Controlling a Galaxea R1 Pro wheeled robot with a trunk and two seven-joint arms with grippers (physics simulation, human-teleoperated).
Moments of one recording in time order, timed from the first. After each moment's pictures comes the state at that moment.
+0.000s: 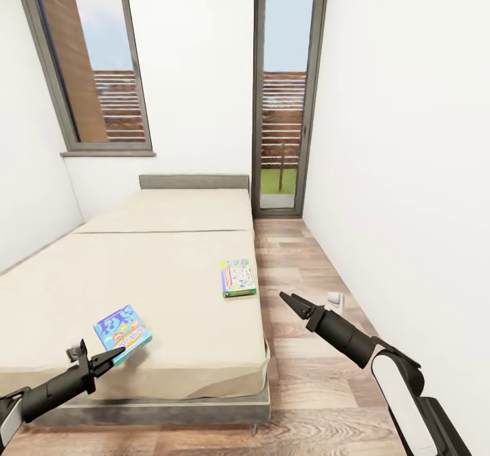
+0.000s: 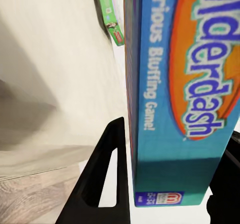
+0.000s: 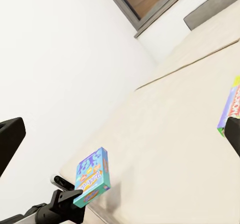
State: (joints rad) left arm -0.54 0.40 0.50 -0.36 0.08 0.70 -1.50; right arm -0.25 -0.09 0.02 -1.55 -0.77 0.56 0.60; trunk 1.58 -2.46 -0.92
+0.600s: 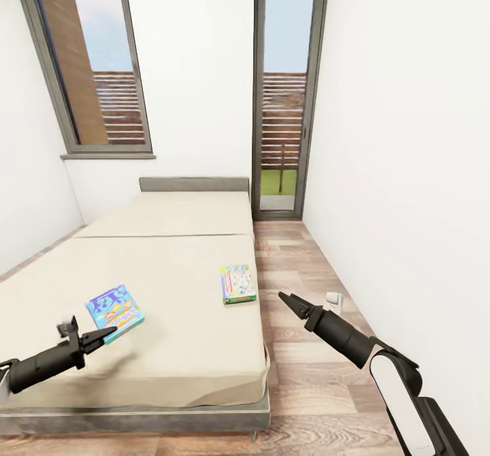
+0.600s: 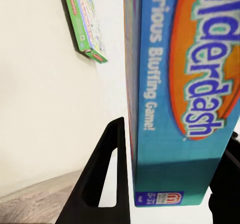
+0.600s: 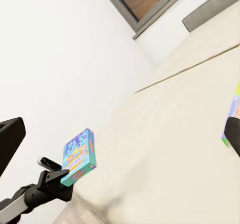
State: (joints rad) left arm -0.54 0.43 0.48 -0.60 0.07 0.87 -1.50; right arm -0.25 -0.08 0.02 -1.55 -0.77 0.56 0.59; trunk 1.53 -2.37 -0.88
